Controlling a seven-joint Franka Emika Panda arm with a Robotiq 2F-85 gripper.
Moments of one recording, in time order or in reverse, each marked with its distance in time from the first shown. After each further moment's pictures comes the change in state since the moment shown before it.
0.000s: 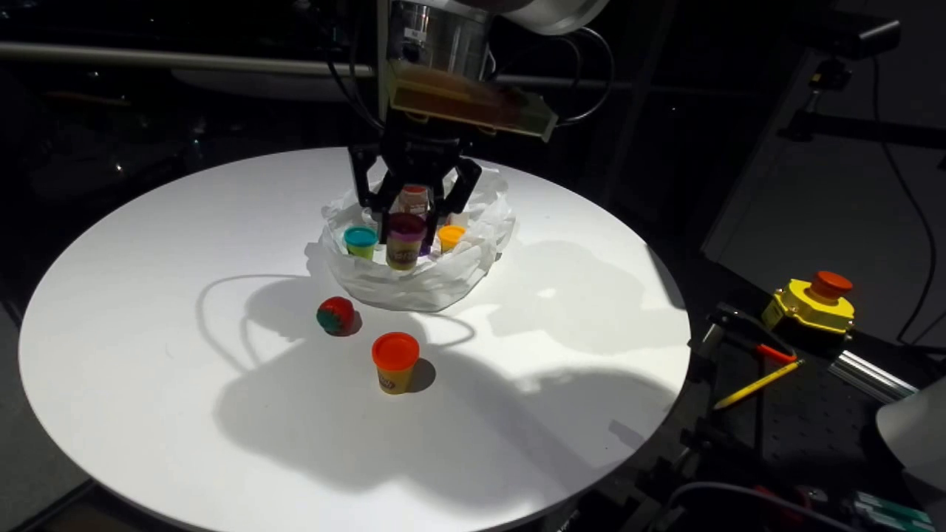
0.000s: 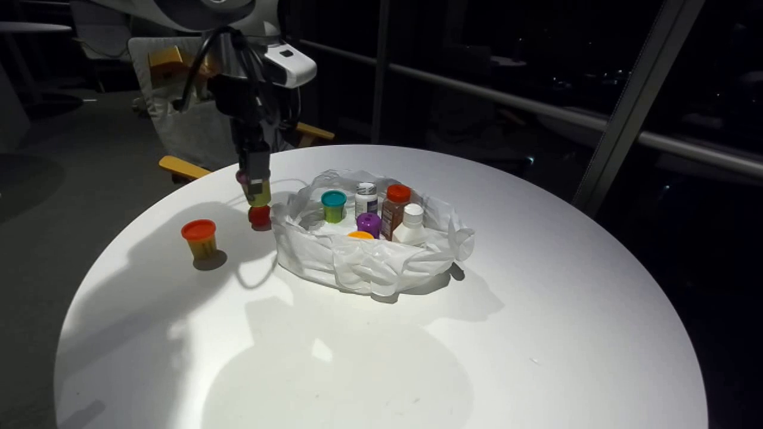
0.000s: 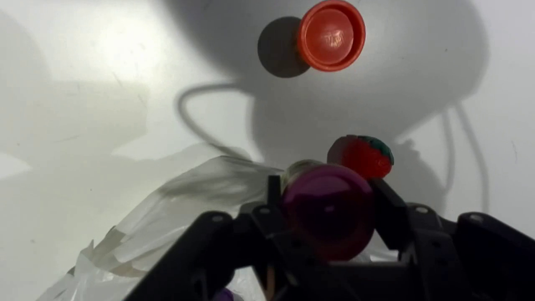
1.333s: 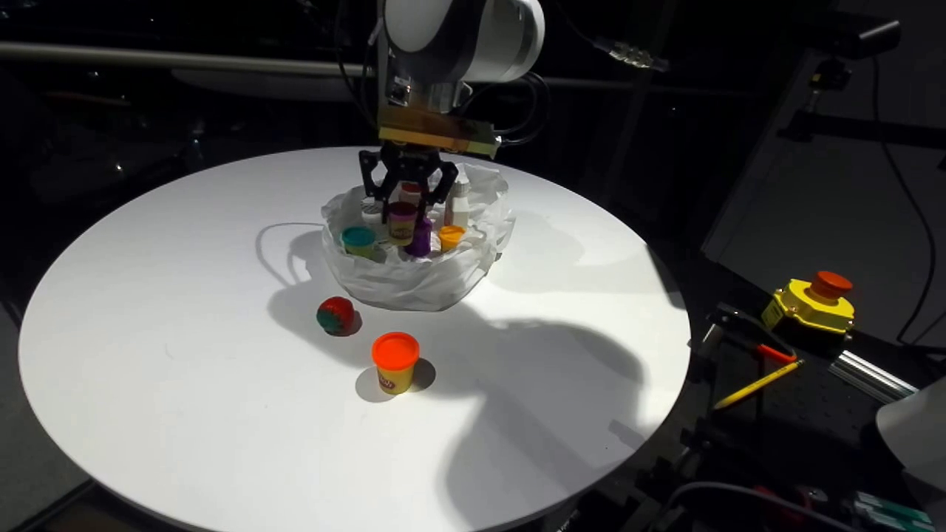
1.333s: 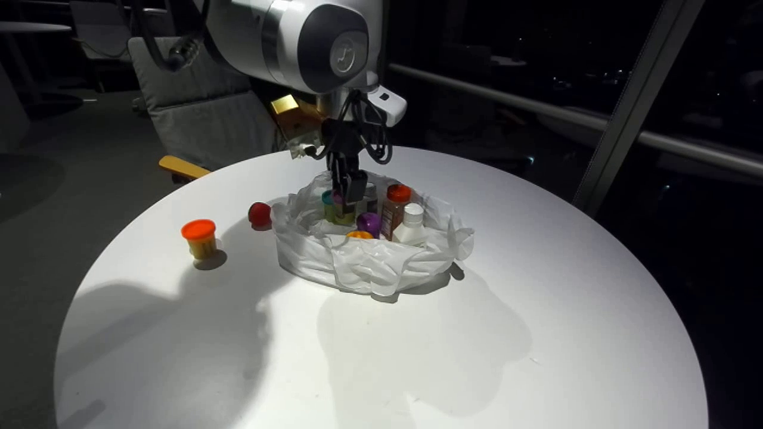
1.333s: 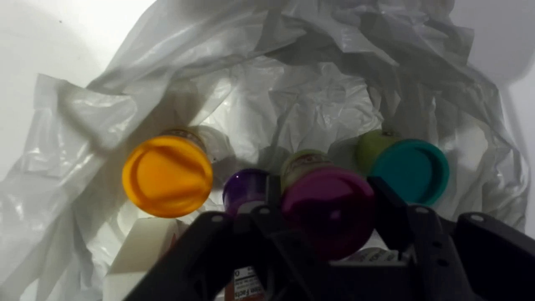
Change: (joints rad) arm -0.091 0.298 -0.088 0.332 -0.053 -0.005 -0.015
